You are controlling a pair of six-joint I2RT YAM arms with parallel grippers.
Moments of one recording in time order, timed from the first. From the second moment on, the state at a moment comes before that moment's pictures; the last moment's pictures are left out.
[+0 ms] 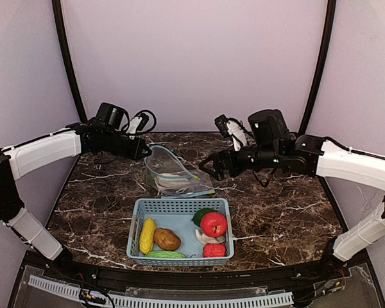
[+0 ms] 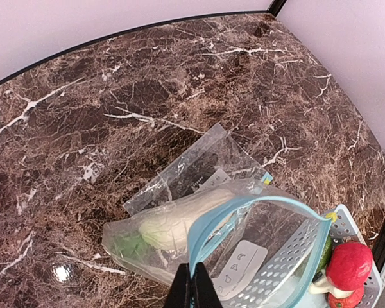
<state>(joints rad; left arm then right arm) -0.48 1.53 1.24 -0.45 0.27 -0.13 0.91 1.39 1.20 -0.29 -0.12 0.24</state>
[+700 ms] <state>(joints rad) -0.47 1.47 1.14 -0.43 0.27 -0.16 1.29 1.59 1.18 -0.79 0.22 0.60</state>
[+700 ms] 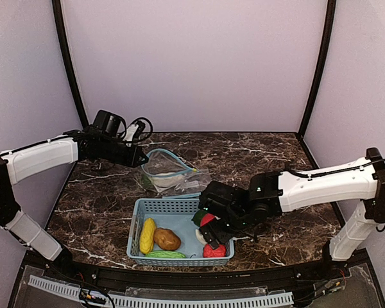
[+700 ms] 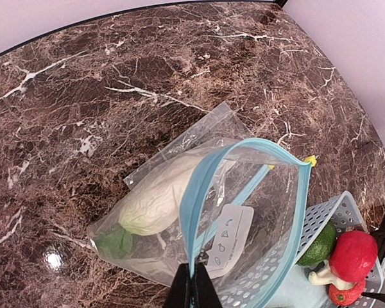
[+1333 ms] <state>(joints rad) -0.47 1.47 1.12 -0.41 0.30 -0.18 1.32 1.74 1.31 -0.90 0.38 0.64</state>
